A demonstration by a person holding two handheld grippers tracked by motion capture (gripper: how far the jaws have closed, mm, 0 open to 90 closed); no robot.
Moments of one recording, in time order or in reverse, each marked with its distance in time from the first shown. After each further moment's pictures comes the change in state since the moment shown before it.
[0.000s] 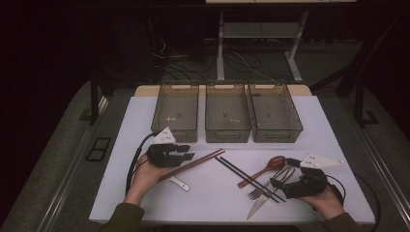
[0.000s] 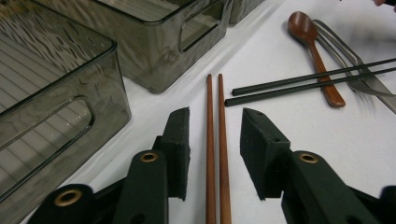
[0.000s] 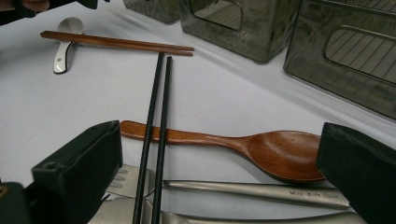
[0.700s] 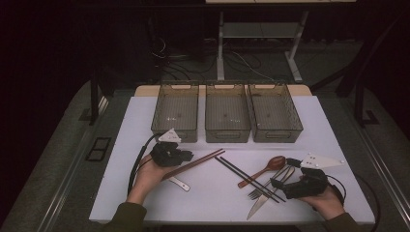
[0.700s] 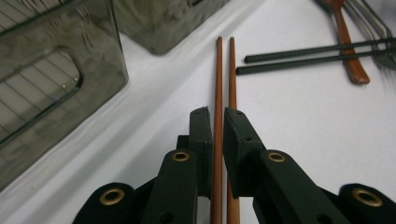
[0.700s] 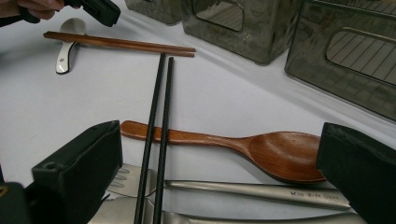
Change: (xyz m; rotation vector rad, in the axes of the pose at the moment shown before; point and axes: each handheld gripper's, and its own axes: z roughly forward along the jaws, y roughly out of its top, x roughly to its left) left arm 0.004 -0.005 0.013 0.147 0.008 -0.056; right arm 0.000 0.000 -0.001 -0.003 0.006 -0.007
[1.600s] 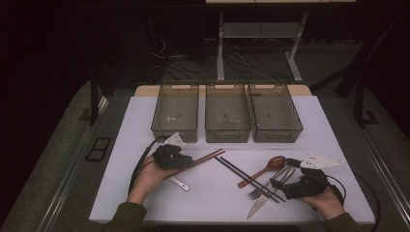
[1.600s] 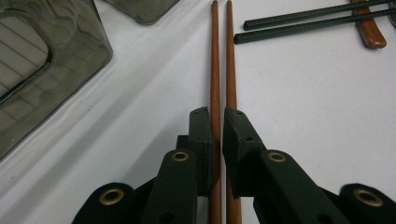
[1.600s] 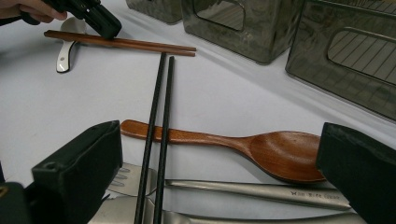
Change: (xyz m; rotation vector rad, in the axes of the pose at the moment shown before) left arm -0.002 -0.002 0.009 0.107 -0.003 0.061; right arm 0.000 0.000 0.000 0.002 0.001 -0.004
